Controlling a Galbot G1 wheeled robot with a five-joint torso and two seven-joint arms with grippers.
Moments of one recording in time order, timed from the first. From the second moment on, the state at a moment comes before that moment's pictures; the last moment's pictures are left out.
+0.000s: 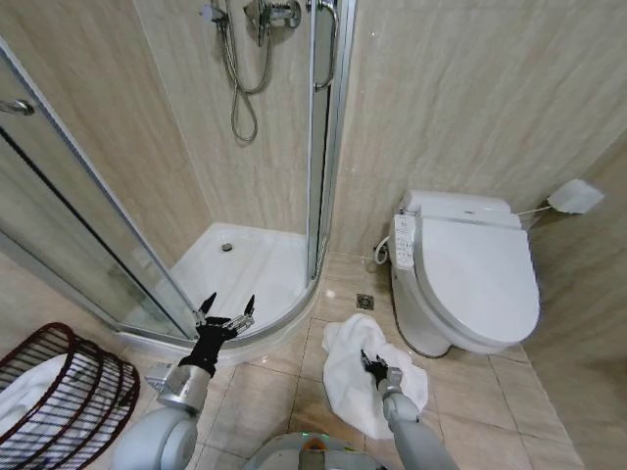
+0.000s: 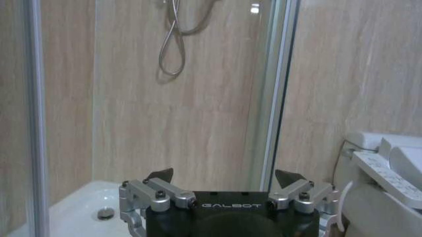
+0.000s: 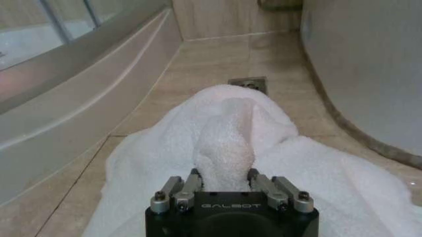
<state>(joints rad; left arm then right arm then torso) 1.78 -1.46 -0.68 -2.42 -0.27 0.16 0.12 -1.11 1.43 0.47 0.91 0.30 0.14 -0.14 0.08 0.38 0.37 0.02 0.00</state>
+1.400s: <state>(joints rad) 1.78 -1.46 -0.68 -2.42 -0.27 0.16 0.12 -1.50 1.21 0.66 2.16 0.43 0.06 -0.13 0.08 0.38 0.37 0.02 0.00</state>
